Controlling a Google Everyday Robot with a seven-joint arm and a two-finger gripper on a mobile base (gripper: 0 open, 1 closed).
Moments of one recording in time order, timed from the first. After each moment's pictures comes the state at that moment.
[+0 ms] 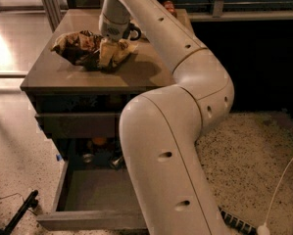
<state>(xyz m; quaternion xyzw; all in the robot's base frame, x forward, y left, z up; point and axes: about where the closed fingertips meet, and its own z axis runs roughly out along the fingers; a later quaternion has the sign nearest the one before) 0.780 0.123 0.843 -0.72 0.66 0.06 0.21</state>
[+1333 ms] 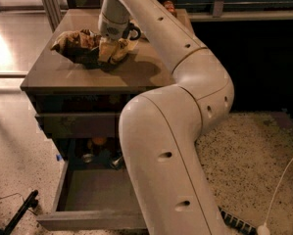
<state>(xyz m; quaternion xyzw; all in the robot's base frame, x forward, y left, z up) 0.782 0.125 0.848 -0.72 0.66 0.06 0.22</state>
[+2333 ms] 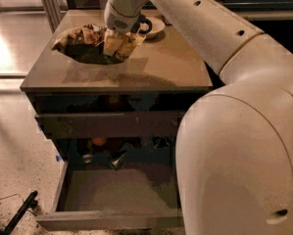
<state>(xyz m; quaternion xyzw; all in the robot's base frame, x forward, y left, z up) 0.734 0.098 0.905 -0.70 0.66 0.03 0.28</state>
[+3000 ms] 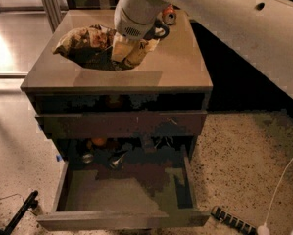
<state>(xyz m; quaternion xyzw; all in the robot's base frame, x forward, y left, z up) 0.663 0.065 0.940 -0.67 0.66 -0.02 0.33</state>
